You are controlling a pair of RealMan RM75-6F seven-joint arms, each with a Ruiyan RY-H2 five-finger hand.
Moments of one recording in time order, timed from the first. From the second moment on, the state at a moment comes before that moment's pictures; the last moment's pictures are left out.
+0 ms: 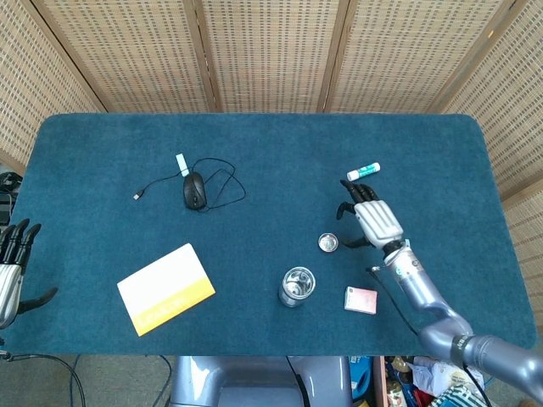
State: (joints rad) left arm -0.09 -1.07 -0.08 -1.75 1.46 1.49 0.21; right arm 0.67 -1.46 0.27 -1.32 -1.28 0.86 0.03
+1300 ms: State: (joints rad) left arm -0.10 -1.08 -0.08 -1.74 1.43 1.48 0.24; right arm 0.77 -1.61 0.21 -1.13 -1.08 0.72 -0.13
